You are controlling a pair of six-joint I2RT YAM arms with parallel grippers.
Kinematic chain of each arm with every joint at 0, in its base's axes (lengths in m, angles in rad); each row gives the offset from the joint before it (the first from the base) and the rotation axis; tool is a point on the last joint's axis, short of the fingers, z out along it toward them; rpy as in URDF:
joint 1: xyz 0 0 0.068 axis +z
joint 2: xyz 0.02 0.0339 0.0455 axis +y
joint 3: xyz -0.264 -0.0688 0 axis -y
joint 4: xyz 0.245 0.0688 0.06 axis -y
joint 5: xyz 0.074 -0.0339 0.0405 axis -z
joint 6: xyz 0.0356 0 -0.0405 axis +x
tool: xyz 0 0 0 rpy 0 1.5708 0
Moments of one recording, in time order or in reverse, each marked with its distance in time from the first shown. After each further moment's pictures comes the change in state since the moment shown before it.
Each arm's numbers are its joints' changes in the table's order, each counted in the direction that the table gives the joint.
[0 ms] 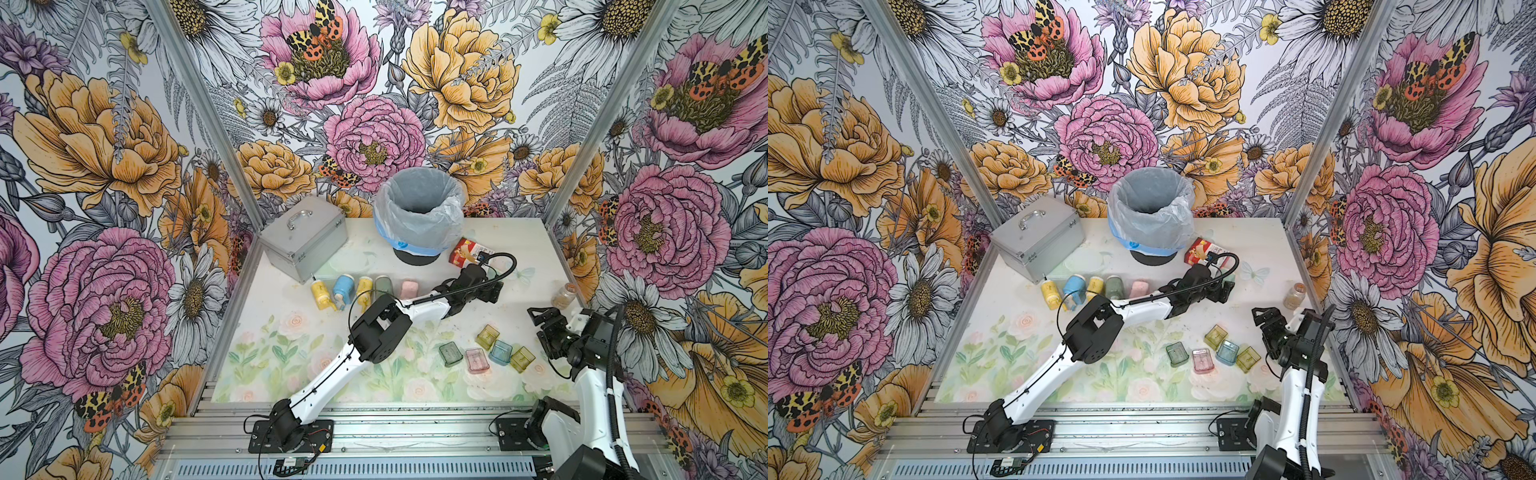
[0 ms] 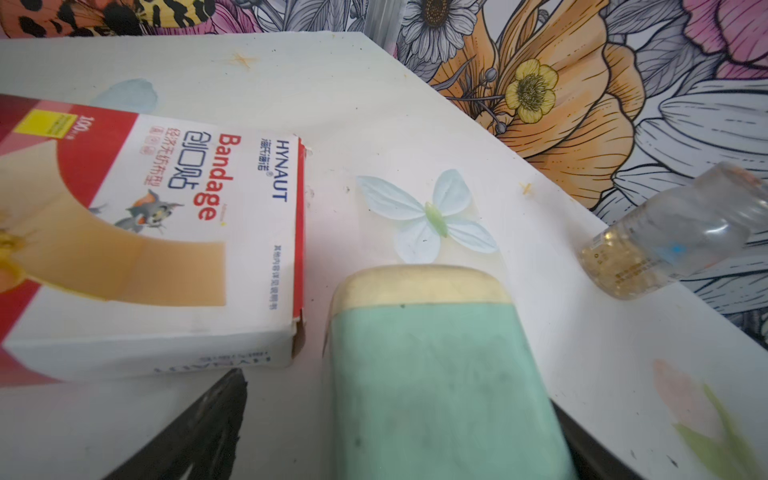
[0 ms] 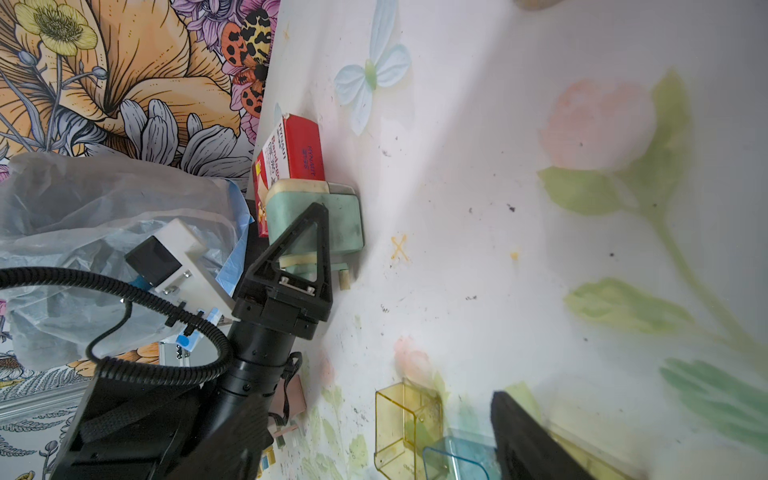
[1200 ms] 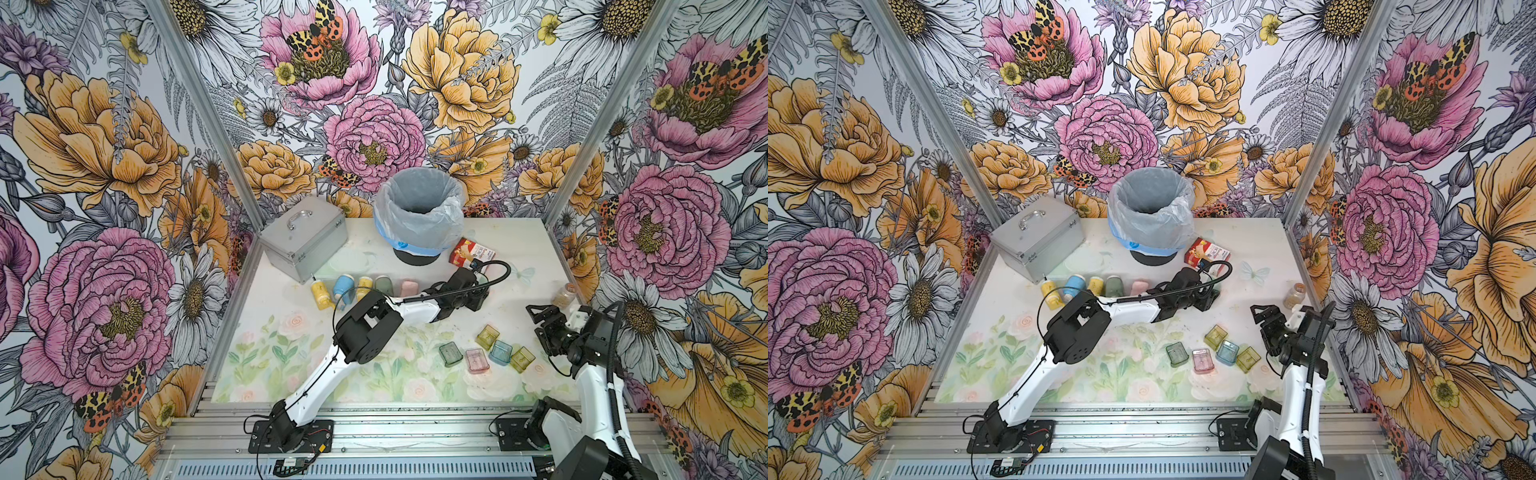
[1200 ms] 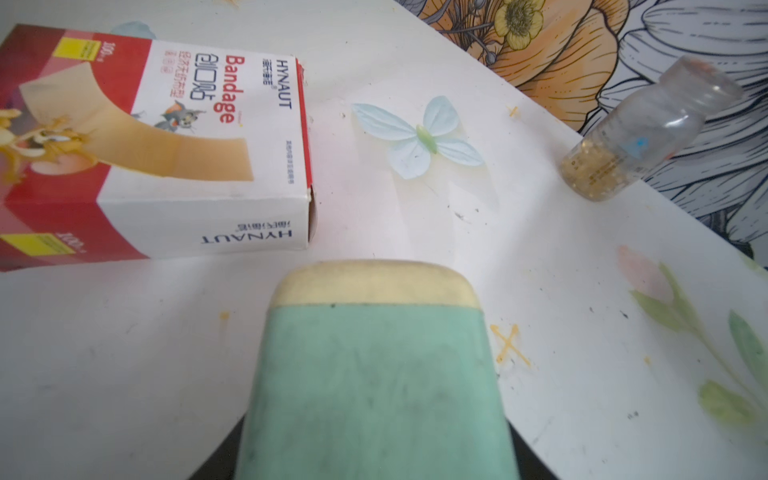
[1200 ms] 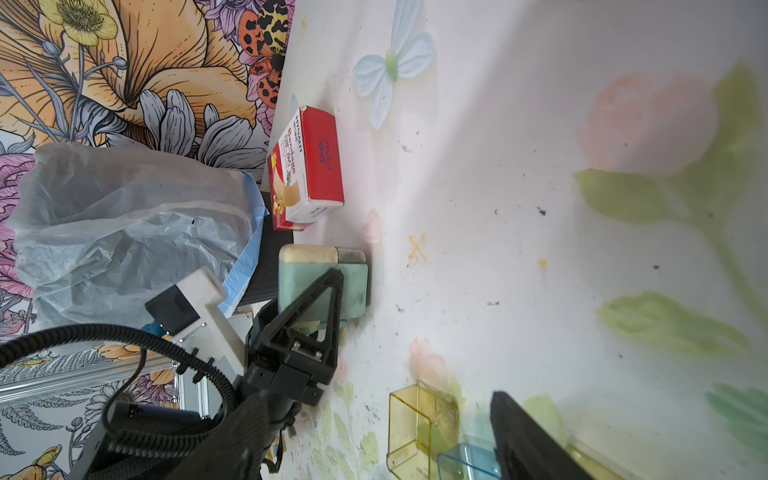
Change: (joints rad) left arm 0.005 -0.244 -0.375 0.010 0.089 0.076; right arm -0.003 0.044 0.000 0.050 -0.056 -0.003
